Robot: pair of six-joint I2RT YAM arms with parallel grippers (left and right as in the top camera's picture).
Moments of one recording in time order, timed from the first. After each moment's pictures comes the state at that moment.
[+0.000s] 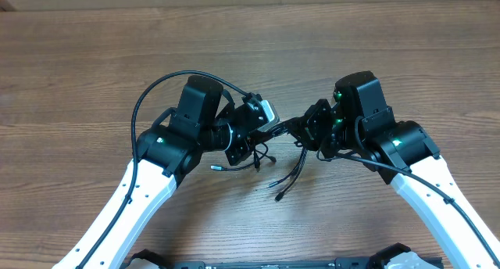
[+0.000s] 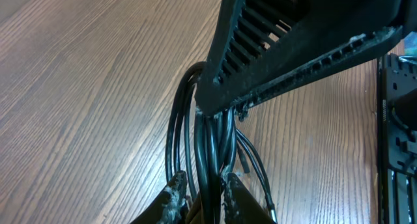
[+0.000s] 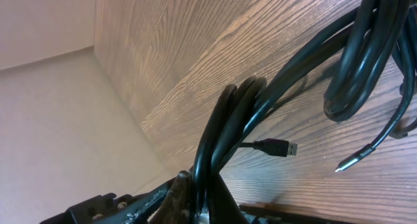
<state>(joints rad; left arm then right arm) -0.47 1.30 1.09 -0.58 0.60 0.46 0.43 1.26 1.14 -0.76 -0.46 1.32</state>
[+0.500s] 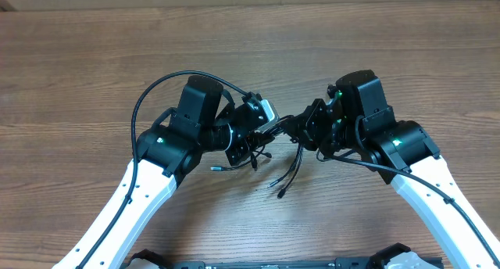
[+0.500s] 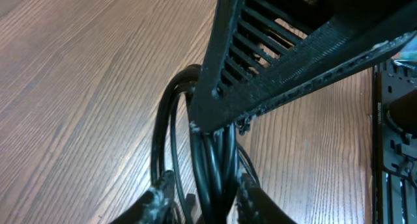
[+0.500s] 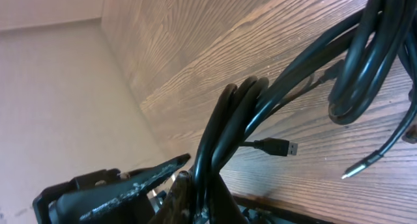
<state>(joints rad) -0.47 1.30 1.09 -0.58 0.60 0.44 0.43 1.26 1.14 -0.73 -0.53 1.20</state>
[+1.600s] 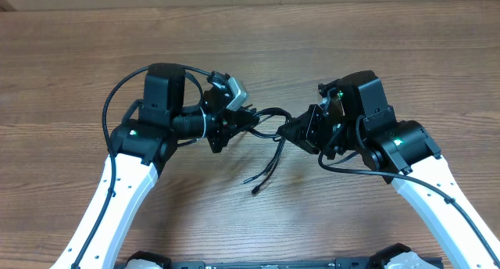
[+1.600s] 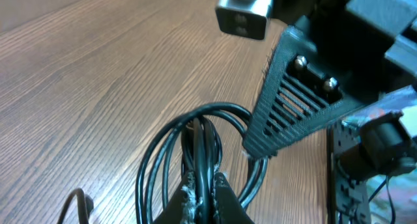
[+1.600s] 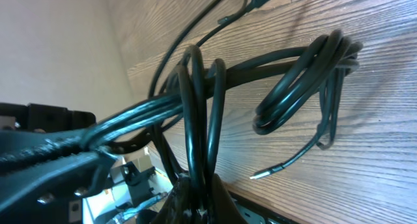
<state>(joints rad) -0.26 1.30 1.08 -0.51 0.91 0.32 0.42 1.26 1.15 -0.76 -0.60 0.95</state>
